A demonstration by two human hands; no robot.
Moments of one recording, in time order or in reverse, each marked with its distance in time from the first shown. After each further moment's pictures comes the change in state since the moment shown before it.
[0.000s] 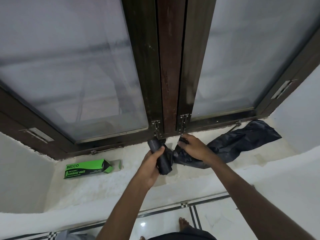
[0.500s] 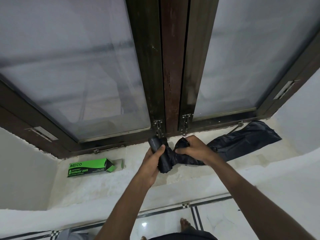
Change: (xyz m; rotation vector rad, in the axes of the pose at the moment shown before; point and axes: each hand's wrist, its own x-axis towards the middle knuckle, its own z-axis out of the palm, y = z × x) left_hand -0.006 0.006 0.001 0.078 0.050 0.064; right_hand -0.004 -0.004 0.003 0.158 -0.047 -0.022
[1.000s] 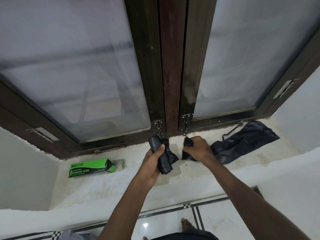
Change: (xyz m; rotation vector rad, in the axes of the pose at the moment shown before) left_hand -0.014 0.005 0.002 -0.080 -0.013 -0.010; right_hand -0.005 0.005 0.004 -0.149 0.268 0.172
